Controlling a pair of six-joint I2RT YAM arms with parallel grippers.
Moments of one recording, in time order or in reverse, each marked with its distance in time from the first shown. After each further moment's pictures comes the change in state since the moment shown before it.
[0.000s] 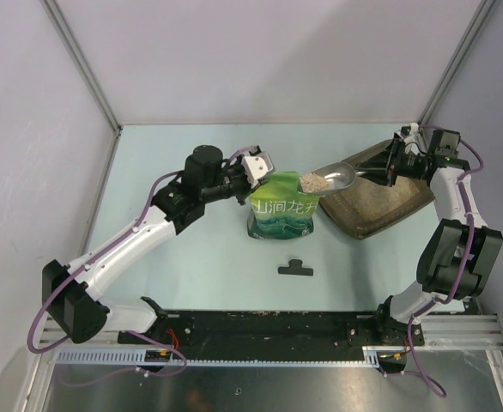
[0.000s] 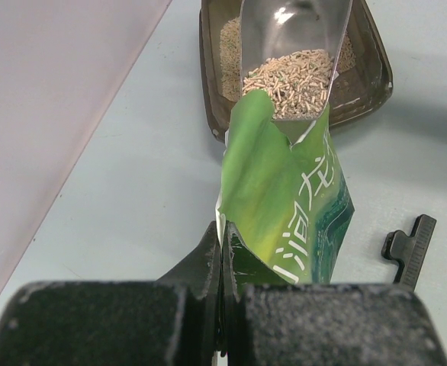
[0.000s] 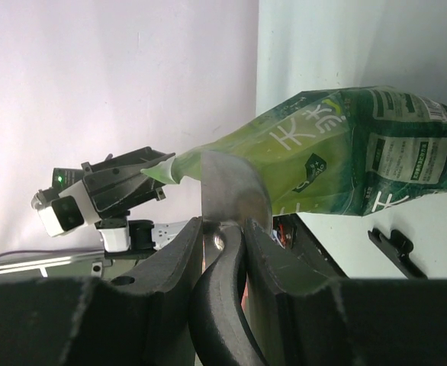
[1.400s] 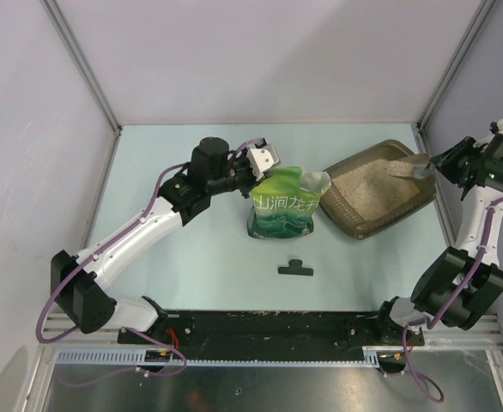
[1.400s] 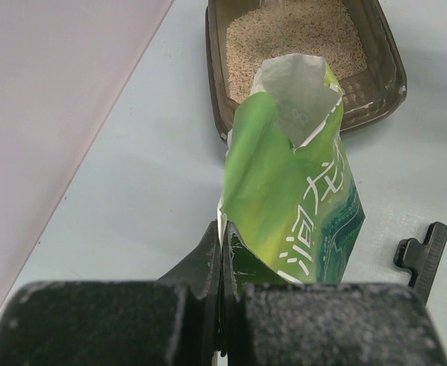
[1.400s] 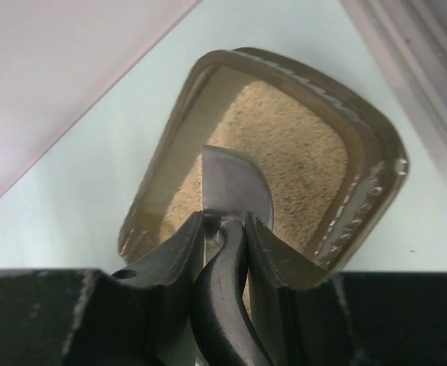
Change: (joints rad) left arm 0.005 0.076 0.080 -0.022 0.002 0.008; right arm -0.284 -0.191 -0.018 0.169 0.845 -0.184
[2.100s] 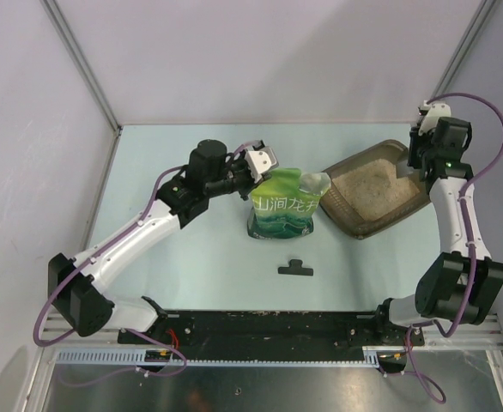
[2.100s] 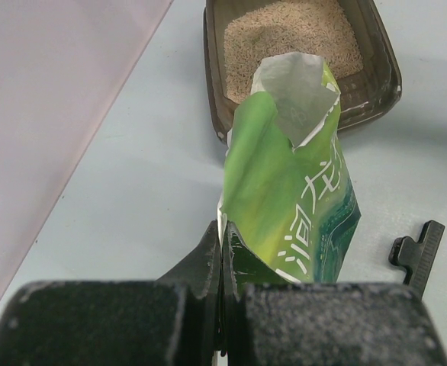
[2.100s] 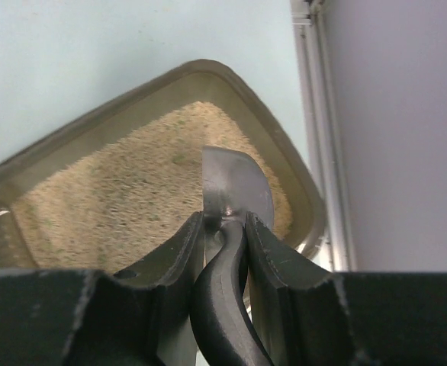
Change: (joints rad) left arm 0.000 -0.021 -0.023 0.008 0.001 -0.008; right arm 0.359 0.004 0.003 0.070 0.420 -0.543
